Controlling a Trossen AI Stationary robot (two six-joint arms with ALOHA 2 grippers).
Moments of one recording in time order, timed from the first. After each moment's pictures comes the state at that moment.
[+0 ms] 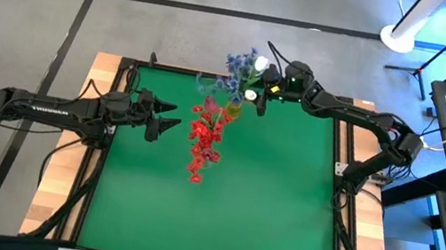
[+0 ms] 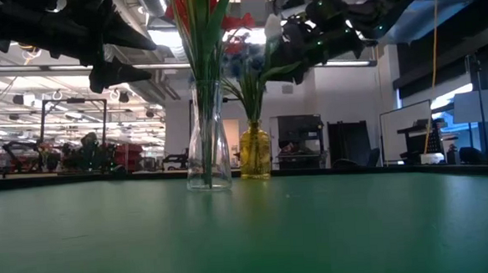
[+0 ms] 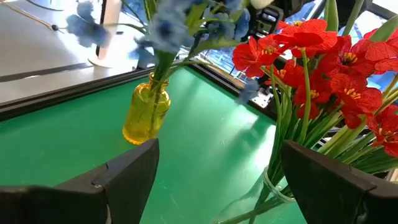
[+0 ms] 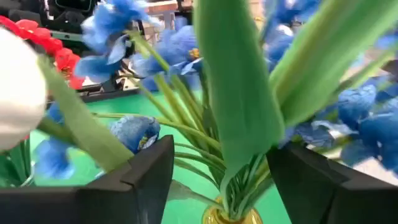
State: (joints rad) left arm 0.16 0.63 0.34 0.09 -0.23 -0.47; right arm -0.59 1.56 1.04 0.25 -0.45 -0.06
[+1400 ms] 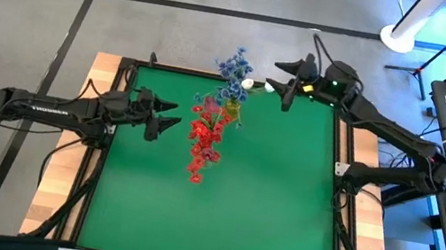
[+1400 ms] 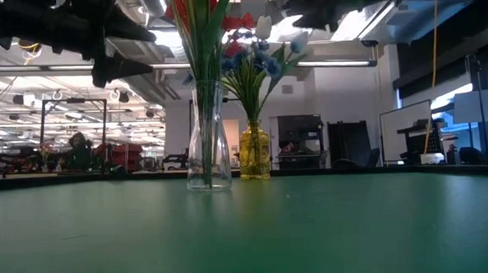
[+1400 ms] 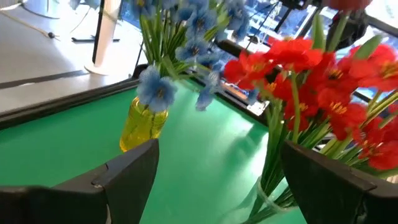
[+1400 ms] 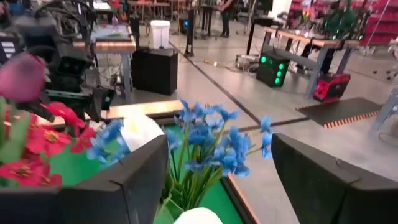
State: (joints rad) left arm 0.16 0.63 0.34 0.13 -0.23 -0.46; right arm -0.59 1.19 1.04 0.05 -0.25 -0.12
